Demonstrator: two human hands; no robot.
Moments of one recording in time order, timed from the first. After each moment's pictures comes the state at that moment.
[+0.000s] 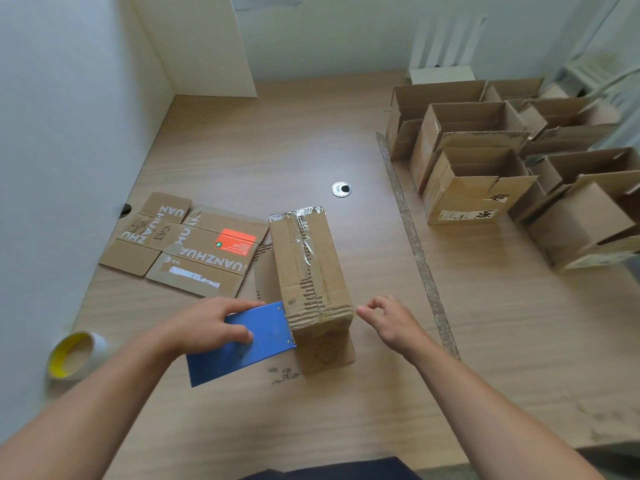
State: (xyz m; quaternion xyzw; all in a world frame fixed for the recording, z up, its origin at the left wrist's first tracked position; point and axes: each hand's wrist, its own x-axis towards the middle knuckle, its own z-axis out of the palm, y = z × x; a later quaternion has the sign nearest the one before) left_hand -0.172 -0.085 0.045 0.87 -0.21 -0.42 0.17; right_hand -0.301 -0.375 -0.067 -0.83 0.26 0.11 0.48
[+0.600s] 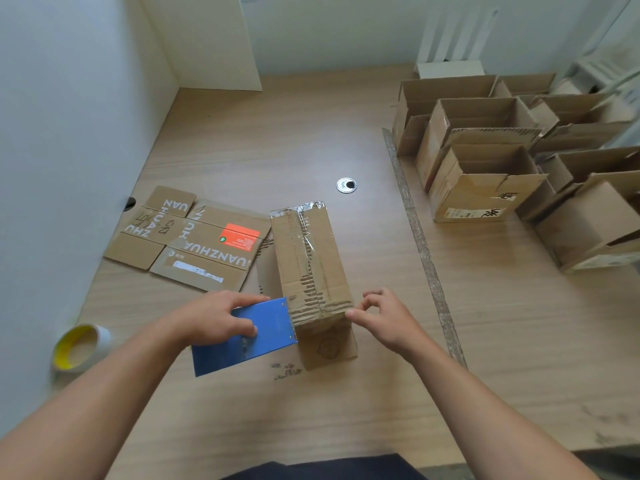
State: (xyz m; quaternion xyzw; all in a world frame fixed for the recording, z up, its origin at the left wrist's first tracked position) left_hand -0.162 -0.087 0.032 0.88 -0.22 -0.40 0.11; right_hand -0.297 -0.363 -0.059 -0.83 0.23 0.10 0.50
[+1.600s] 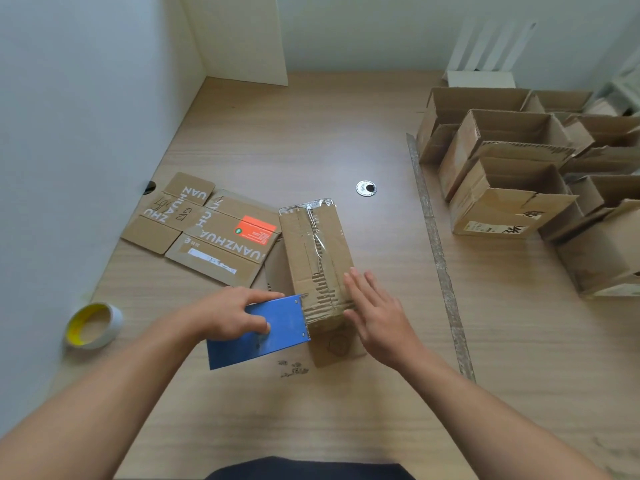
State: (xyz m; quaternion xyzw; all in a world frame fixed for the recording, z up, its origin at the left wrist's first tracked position) left_hand -0.164 -0.080 0.025 0.87 -0.20 -0.42 0.15; right_hand -0.283 -0.345 -0.083 -0.97 -0.02 -0.05 0.24
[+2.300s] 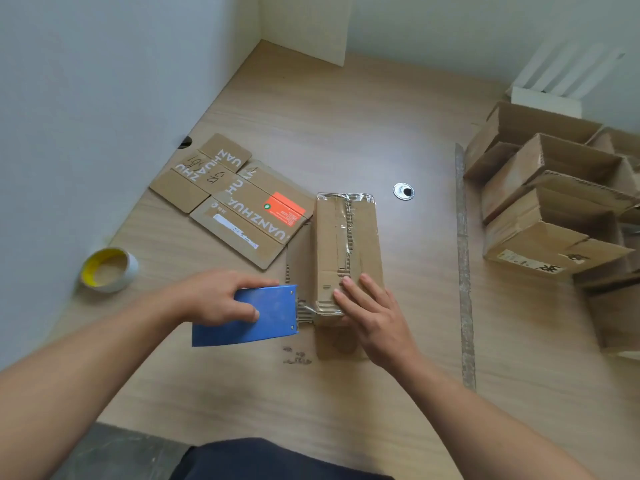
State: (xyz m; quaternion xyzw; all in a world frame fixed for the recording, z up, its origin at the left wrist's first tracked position) left_hand -0.169 -0.030 0.020 0.88 -0.19 -0.39 0.18; right_hand -0.262 -0.332 -0.105 -0.97 -0.14 -0.12 0.18
